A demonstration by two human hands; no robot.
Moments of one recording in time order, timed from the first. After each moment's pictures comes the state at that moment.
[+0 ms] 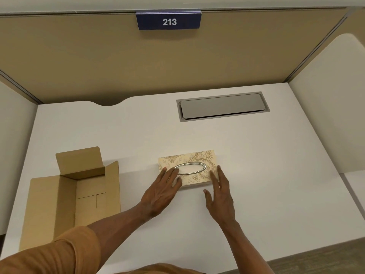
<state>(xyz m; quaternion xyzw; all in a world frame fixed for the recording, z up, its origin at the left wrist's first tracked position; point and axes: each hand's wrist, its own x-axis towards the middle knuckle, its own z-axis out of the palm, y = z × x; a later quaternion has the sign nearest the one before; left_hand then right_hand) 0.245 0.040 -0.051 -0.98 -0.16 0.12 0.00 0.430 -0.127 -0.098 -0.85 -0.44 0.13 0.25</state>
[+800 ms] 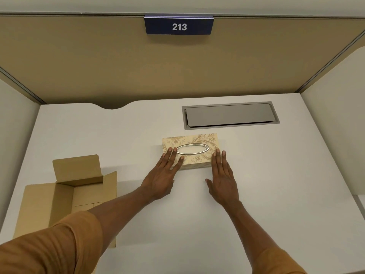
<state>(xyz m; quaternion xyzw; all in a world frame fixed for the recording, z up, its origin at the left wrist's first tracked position) 0.285 0.121 -0.082 -0.95 -0.25 0.07 -0.15 0.503 -0.032 -0.093 -0.83 -0.54 0.13 0.05</state>
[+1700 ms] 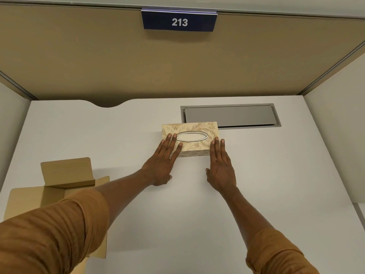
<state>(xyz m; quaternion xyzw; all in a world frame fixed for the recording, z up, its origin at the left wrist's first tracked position) 0.320 0.176 -0.104 -0.97 -0.22 0.08 -0.06 0.536 0.020 -0.086 -0.83 -0.55 0.11 0.04</state>
